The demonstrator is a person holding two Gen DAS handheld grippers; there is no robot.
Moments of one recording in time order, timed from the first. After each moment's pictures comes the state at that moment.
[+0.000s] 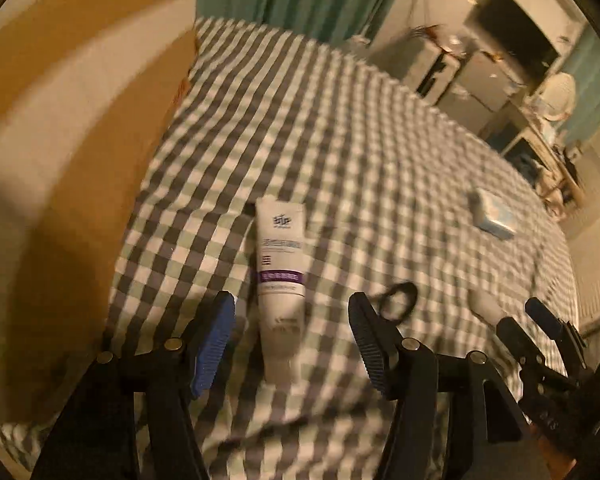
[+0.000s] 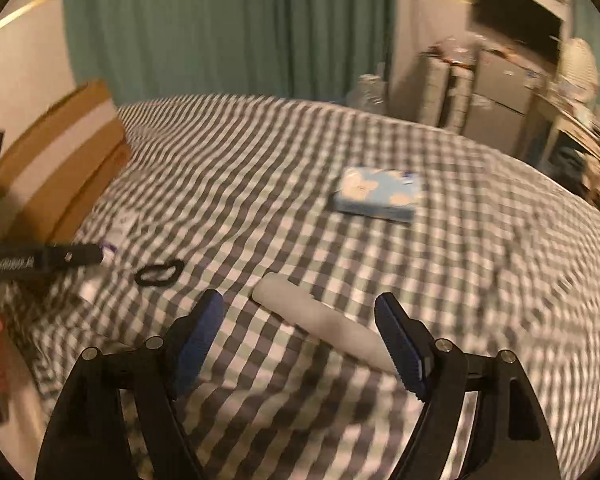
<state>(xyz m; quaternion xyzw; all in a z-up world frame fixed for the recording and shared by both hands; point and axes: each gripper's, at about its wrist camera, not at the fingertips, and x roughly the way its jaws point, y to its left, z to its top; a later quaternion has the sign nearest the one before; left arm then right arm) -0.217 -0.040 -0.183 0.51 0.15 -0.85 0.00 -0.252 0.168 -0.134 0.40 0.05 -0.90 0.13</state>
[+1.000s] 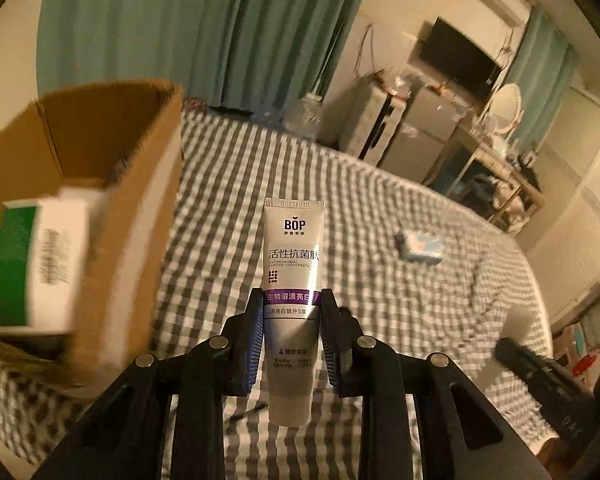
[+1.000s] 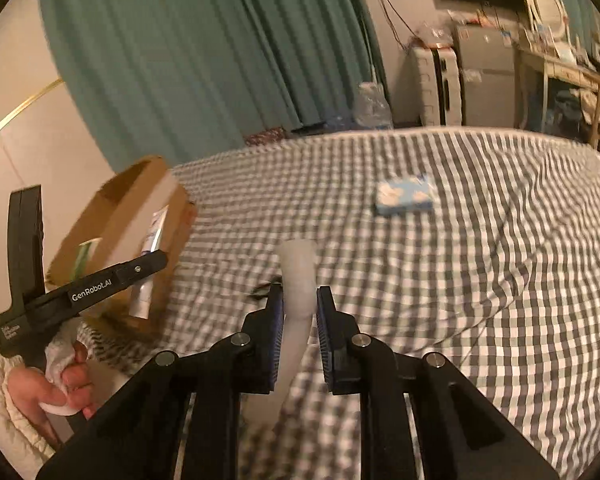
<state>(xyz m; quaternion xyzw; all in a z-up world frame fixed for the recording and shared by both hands) -0.151 -0.046 -0.077 0.39 0.13 -0.91 -0.07 -0.128 0.135 -0.031 0.36 -0.10 -0.91 0.16</state>
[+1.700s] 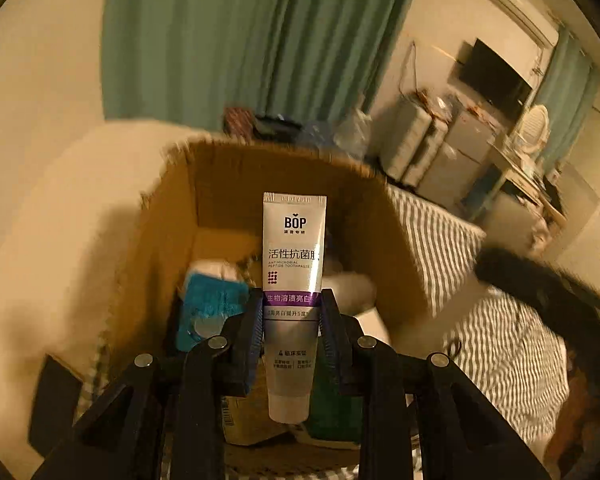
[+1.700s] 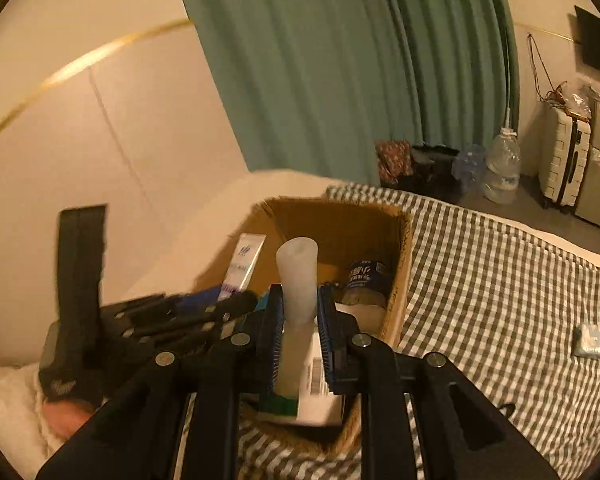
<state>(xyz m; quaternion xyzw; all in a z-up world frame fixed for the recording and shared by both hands) -0.184 -0.254 -0.043 0.41 0.12 -0.90 -0.04 -0.221 -0.137 0.049 0.36 0.00 -0.88 0.30</state>
